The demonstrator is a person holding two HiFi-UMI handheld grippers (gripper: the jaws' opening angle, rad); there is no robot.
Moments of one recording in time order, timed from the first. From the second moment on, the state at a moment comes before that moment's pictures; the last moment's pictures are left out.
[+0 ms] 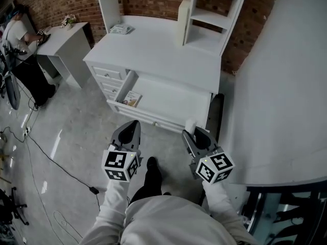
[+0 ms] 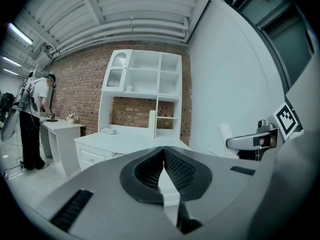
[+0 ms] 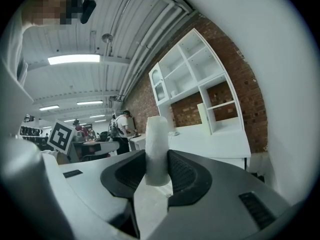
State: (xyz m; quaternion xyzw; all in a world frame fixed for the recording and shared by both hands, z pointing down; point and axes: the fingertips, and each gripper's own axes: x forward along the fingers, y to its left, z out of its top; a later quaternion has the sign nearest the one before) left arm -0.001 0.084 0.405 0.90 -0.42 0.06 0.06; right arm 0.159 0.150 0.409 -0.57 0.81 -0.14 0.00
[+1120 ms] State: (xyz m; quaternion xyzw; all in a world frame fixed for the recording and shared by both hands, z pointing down) left arm -0.025 -0.141 0.412 0.90 -0.42 0.06 0.08; right arm 0.122 -0.081 0.416 -0.55 0.82 -0.16 -0.02
